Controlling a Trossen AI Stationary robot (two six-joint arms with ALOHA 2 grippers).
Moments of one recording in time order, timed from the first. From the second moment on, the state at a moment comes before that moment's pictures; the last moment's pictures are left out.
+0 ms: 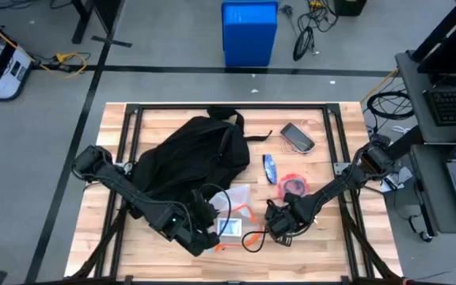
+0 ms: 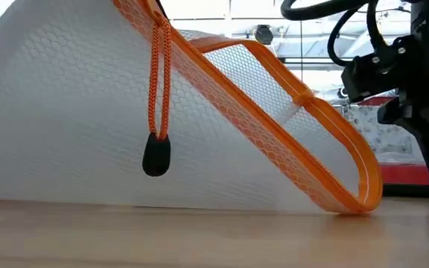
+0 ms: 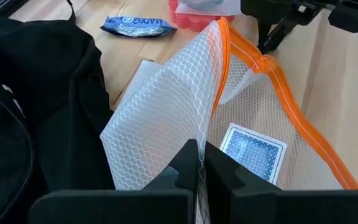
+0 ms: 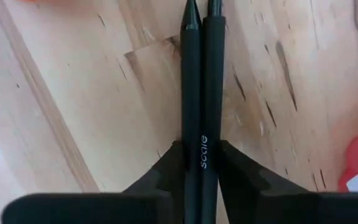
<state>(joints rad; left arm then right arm) -0.59 1.77 1.30 -0.58 -0.72 -0.78 0.56 1.78 1.02 -0.73 0.02 0.88</state>
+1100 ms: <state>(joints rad) -0.60 1.77 1.30 -0.58 -0.74 -0.78 0.59 1.66 1.02 -0.64 0.00 0.89</state>
